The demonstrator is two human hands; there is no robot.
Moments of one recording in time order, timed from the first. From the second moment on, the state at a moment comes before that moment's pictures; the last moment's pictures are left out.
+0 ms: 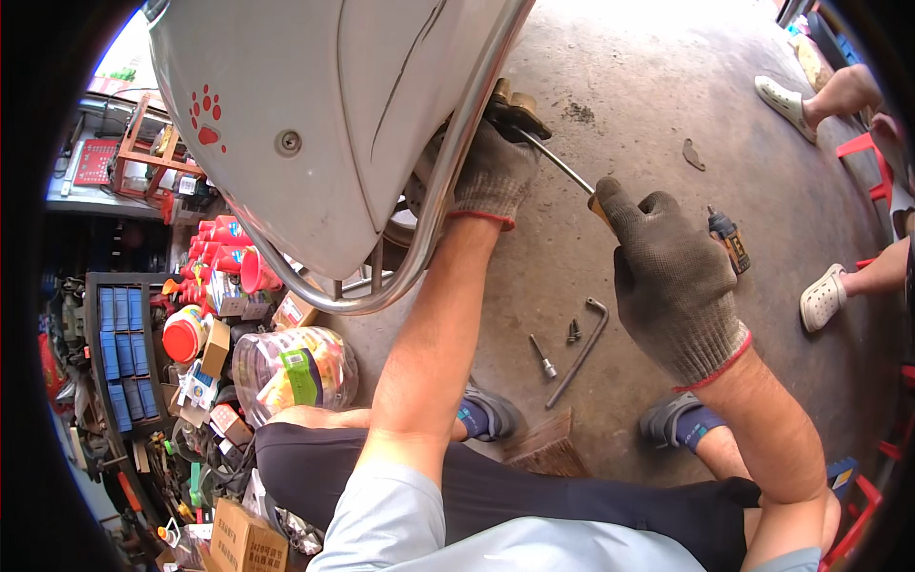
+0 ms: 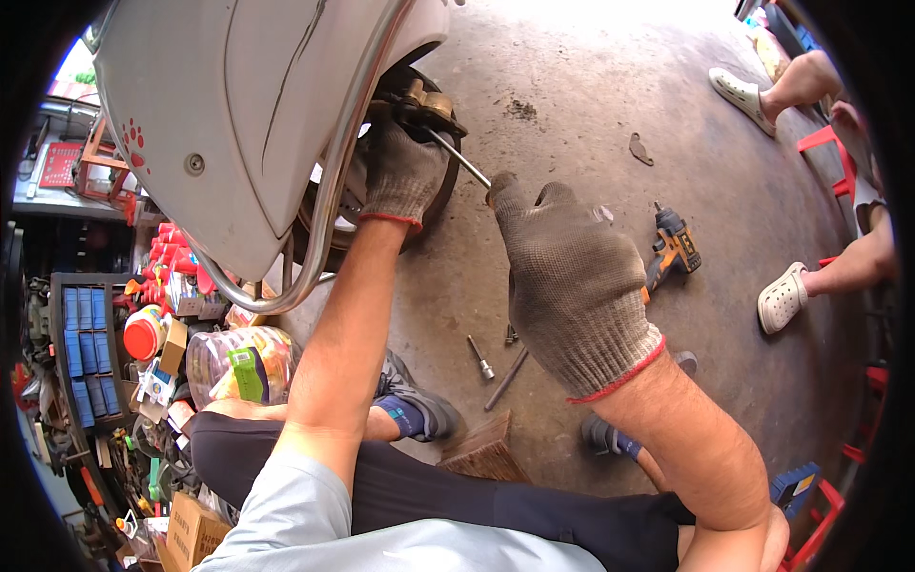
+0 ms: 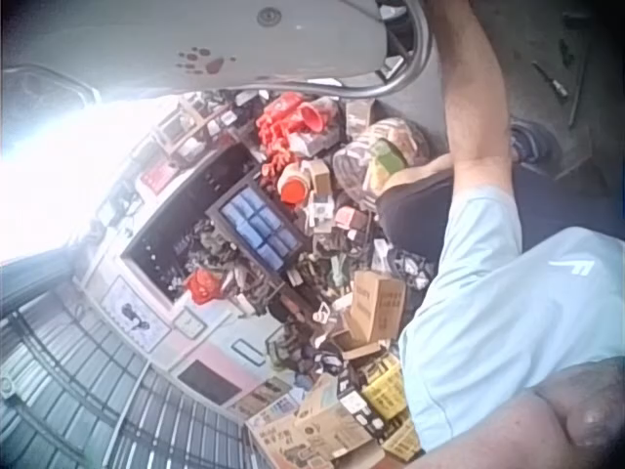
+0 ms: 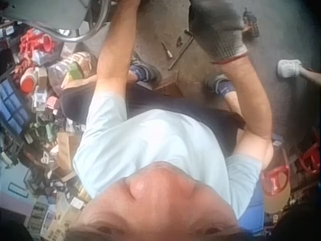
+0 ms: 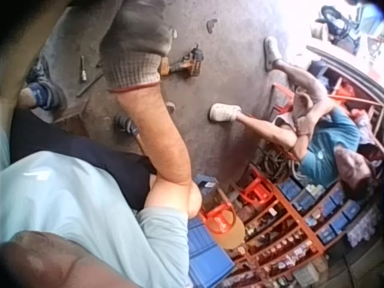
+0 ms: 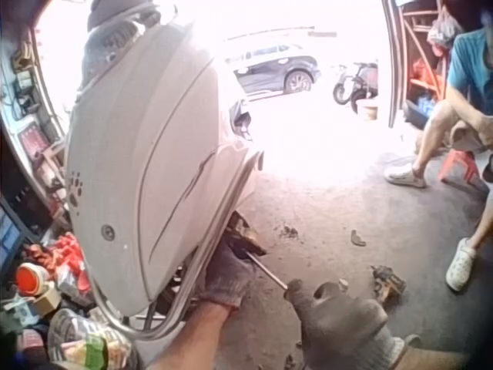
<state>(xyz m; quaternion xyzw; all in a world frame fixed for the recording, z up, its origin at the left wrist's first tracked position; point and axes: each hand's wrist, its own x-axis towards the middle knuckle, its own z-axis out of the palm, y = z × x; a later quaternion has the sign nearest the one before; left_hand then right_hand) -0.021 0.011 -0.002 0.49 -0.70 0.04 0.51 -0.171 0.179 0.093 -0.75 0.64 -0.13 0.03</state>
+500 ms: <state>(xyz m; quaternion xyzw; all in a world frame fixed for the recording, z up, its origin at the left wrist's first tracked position) -0.014 0.016 -0.002 0.55 -0.72 -0.09 0.40 -0.164 0.177 0.082 -0.75 0.63 -0.22 0.02</state>
